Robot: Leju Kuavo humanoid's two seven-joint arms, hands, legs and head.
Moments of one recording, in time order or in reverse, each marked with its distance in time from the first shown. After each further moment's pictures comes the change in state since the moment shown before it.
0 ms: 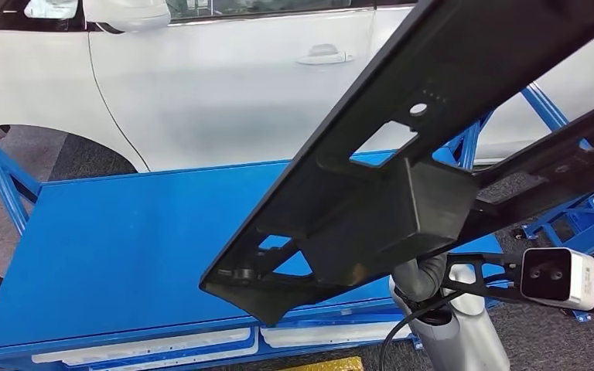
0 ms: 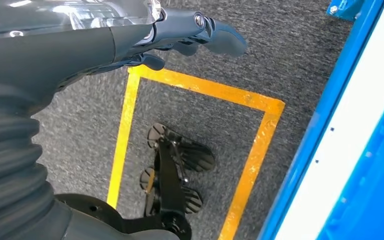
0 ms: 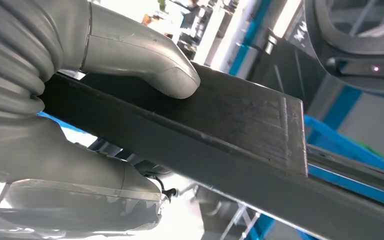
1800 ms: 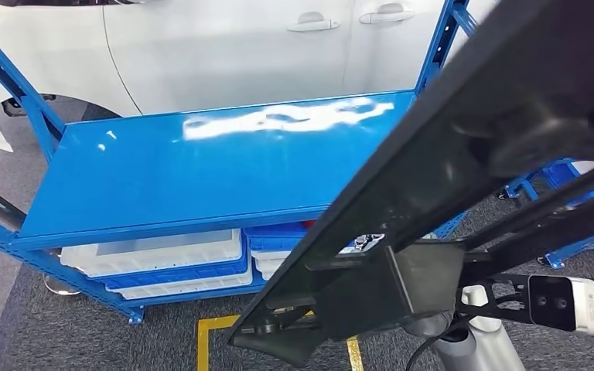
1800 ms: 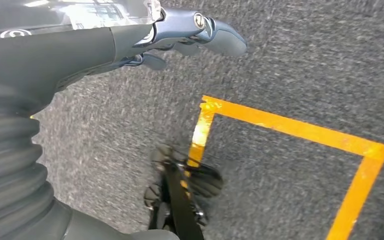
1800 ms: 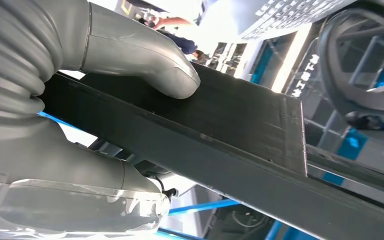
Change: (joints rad) left arm 0.004 0.031 0.012 0.000 -0.043 0.016 0.026; right arm 0.080 -0.072 -0.019 -0.021 -0.010 0.188 0.031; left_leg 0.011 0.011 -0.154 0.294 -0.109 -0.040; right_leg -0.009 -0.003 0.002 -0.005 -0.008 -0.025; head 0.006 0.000
